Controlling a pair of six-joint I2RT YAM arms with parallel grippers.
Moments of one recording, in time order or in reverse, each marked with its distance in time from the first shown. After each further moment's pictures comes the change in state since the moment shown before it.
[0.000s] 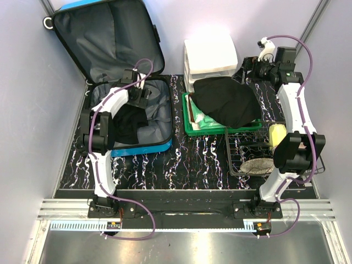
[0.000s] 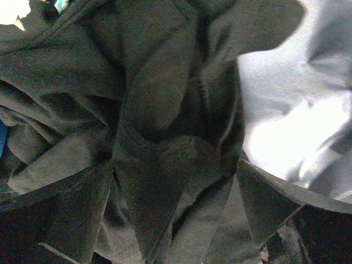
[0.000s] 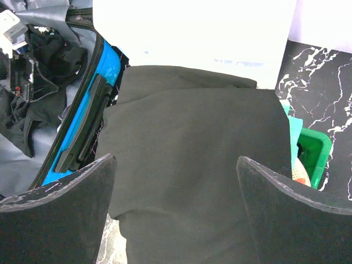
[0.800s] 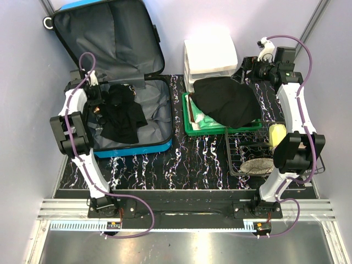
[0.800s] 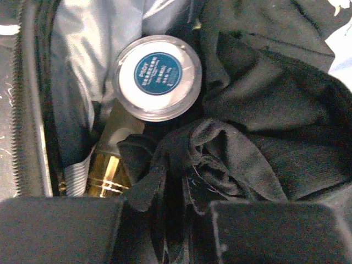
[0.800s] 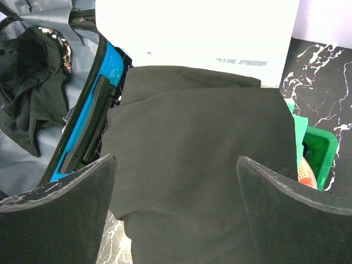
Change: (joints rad) left arm 0.401 -0.023 0.014 -0.005 0.314 -0.106; right arm 0.010 0.000 0.000 0.001 0.001 0.024
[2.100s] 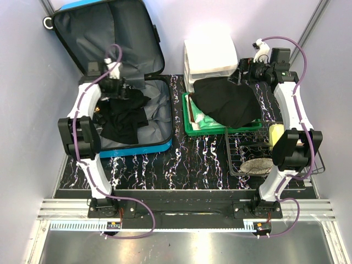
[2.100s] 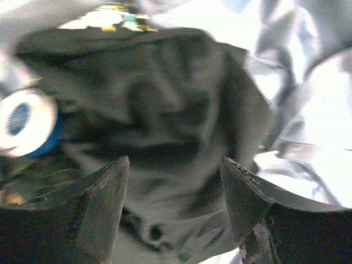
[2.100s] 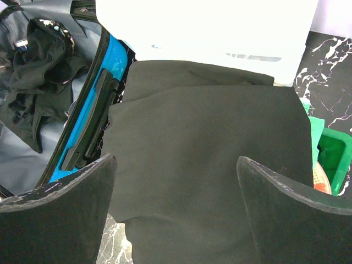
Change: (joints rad) left arm -0.204 -0.095 0.021 -0.098 0.124 0.158; right arm 0.024 0.037 0.007 -0.003 -0.006 -0.004
